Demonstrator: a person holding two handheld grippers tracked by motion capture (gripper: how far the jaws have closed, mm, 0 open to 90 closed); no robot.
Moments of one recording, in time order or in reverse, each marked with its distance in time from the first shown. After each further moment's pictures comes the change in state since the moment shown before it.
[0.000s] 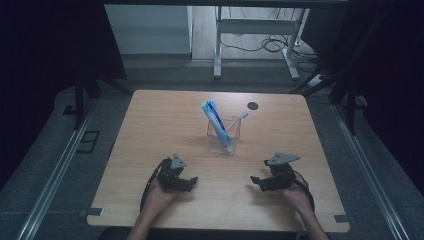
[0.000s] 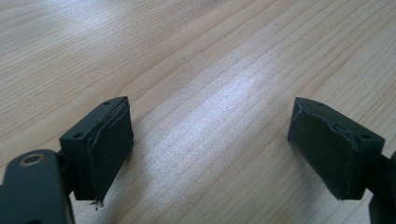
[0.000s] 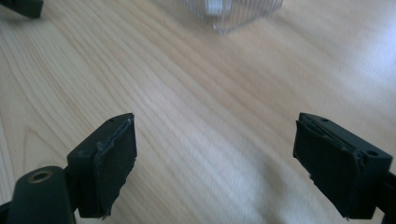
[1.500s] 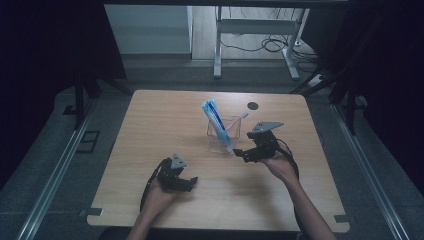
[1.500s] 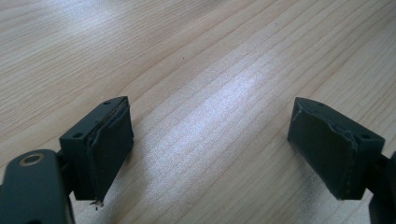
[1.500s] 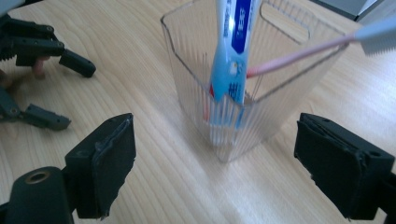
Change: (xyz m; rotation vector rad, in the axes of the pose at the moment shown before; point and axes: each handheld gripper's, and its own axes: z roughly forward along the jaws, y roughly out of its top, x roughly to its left) left arm 0.001 0.000 0.000 0.002 0.000 0.007; right arm -0.003 0.111 0.012 -0.052 0.053 -0.045
